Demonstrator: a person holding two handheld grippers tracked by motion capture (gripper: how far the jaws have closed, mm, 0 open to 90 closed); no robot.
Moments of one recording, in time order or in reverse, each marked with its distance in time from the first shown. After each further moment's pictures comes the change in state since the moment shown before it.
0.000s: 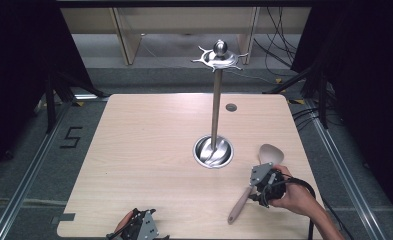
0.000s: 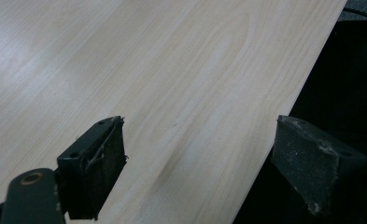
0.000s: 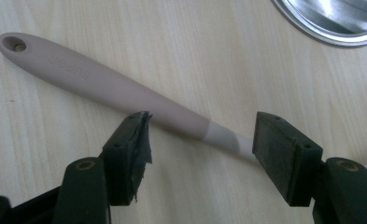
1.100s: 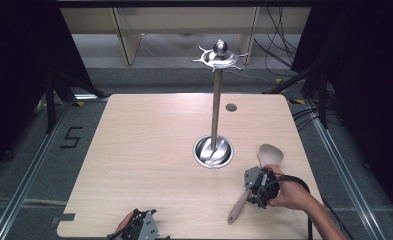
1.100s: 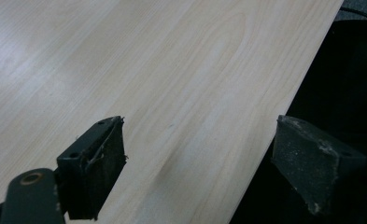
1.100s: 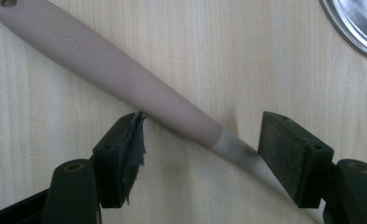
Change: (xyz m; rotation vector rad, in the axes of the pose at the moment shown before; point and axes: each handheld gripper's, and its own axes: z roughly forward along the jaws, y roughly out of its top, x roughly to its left) left arm -0.002 0.000 0.001 -0.003 -0.003 0.004; right arm -0.004 0.008 0.018 0.084 0.045 -0.159
